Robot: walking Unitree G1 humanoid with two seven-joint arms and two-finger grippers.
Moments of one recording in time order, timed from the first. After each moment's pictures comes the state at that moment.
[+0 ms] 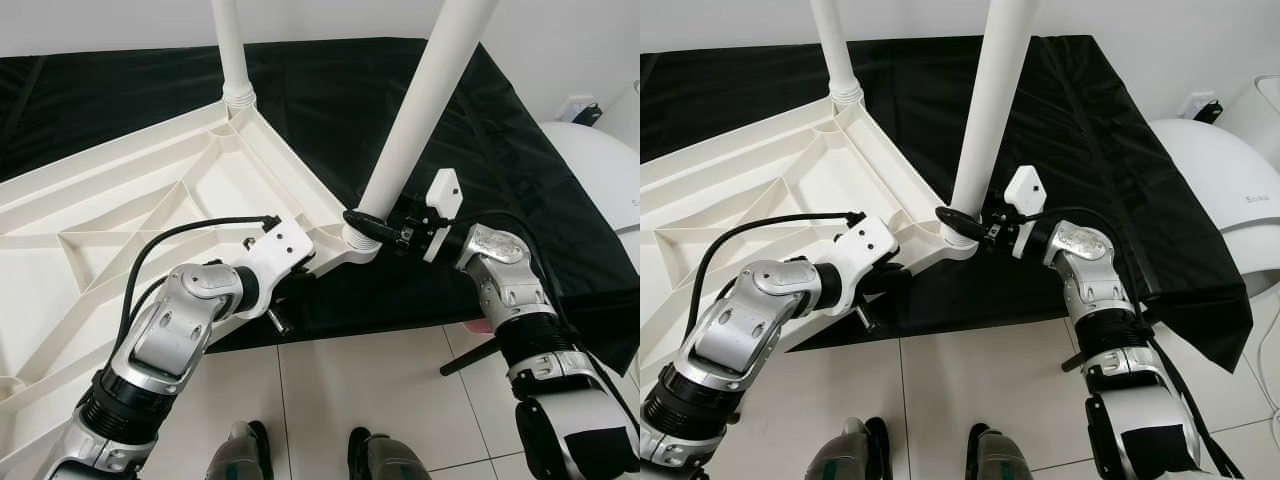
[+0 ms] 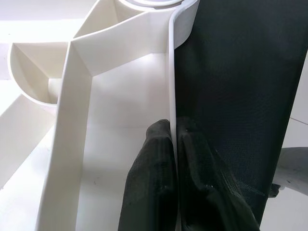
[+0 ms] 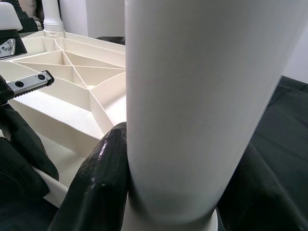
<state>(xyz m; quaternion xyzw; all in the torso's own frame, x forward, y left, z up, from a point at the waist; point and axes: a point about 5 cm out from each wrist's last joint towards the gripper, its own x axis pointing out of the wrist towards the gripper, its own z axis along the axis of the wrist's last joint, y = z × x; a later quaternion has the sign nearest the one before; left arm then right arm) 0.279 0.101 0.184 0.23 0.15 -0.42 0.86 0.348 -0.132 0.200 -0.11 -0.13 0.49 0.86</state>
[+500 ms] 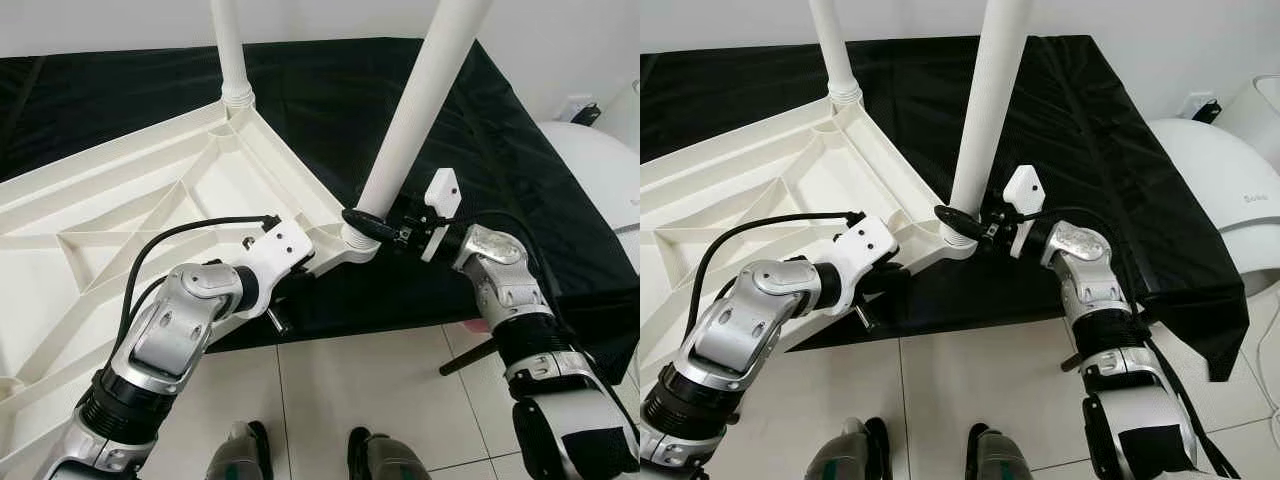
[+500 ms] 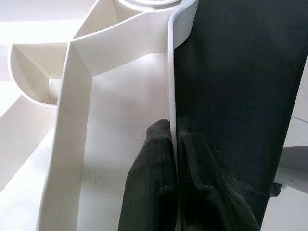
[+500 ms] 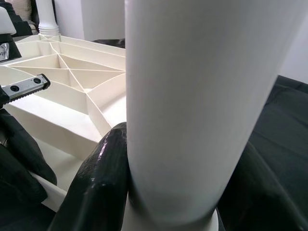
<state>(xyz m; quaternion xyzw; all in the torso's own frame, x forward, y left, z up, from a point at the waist) 0.279 0.102 0.185 0.24 0.15 -0.42 0.86 0.349 -0.129 0.198 -0.09 -0.13 0.48 0.86</state>
